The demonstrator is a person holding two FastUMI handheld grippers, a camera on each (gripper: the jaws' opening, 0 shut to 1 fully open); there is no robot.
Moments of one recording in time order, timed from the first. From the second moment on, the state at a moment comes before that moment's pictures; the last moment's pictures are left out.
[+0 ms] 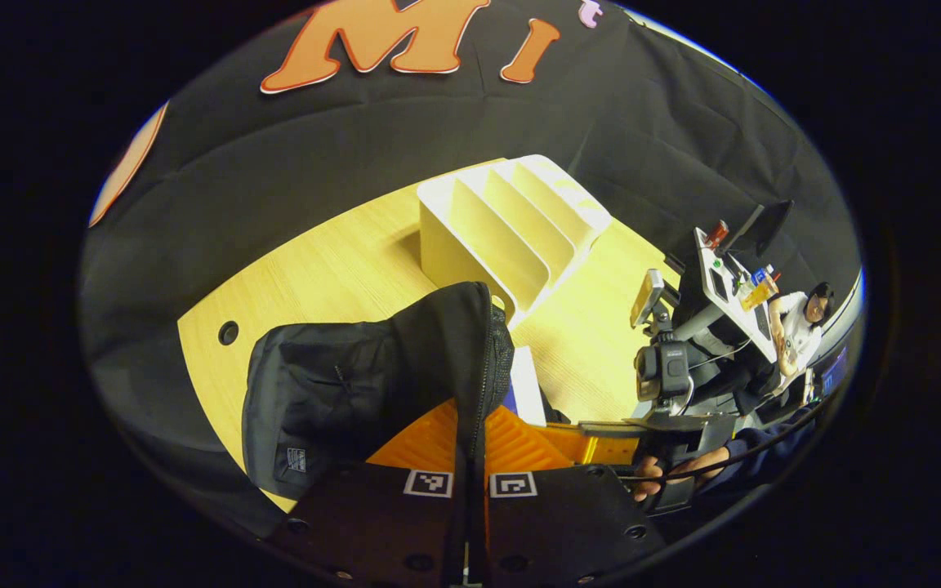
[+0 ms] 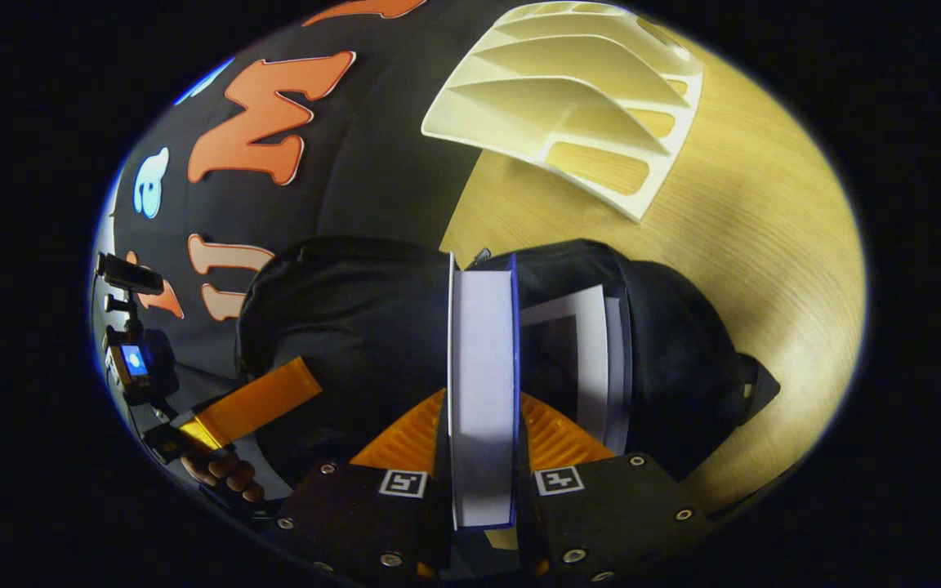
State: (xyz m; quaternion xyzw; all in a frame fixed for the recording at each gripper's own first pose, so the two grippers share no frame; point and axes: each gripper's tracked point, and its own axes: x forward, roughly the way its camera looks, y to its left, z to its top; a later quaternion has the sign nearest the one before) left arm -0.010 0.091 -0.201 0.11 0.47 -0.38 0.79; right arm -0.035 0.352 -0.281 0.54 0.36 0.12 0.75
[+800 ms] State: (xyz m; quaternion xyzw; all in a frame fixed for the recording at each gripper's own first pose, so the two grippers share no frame) left arm -0.026 0.083 -0.225 0.12 0.49 -0.30 0.81; right arm -0.036 0.274 -0.290 0.36 0.46 0.13 0.80
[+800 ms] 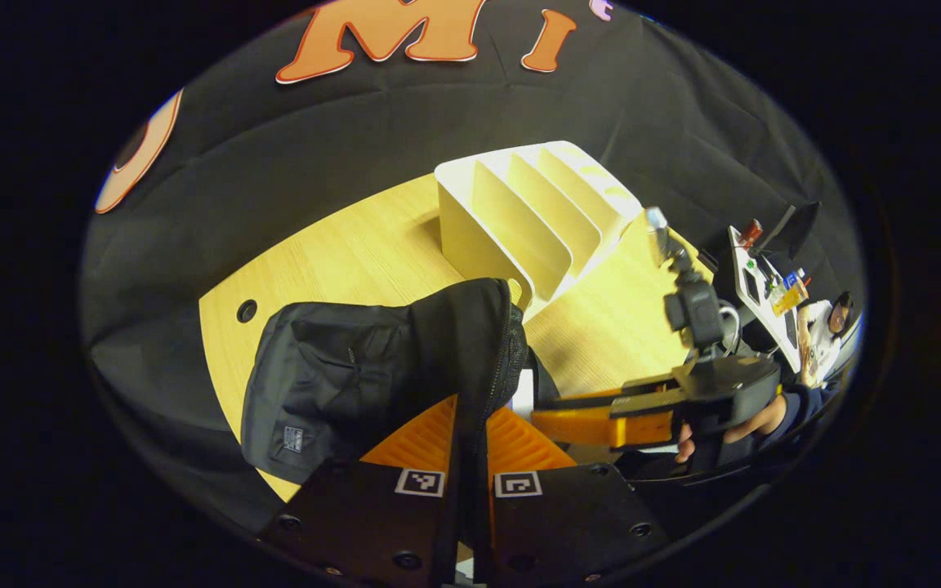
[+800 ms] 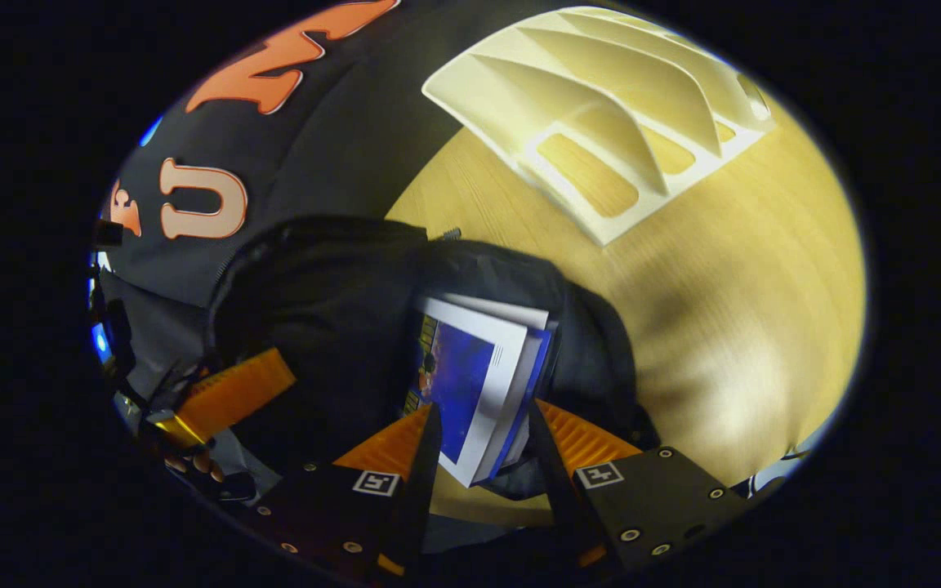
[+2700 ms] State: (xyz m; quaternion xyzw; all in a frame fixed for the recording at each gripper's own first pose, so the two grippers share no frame) left arm -0.040 -0.102 -0.110 0.00 0.14 -0.16 0.98; right arm -0.028 0.007 -0.085 0.03 0.09 0.10 0.99
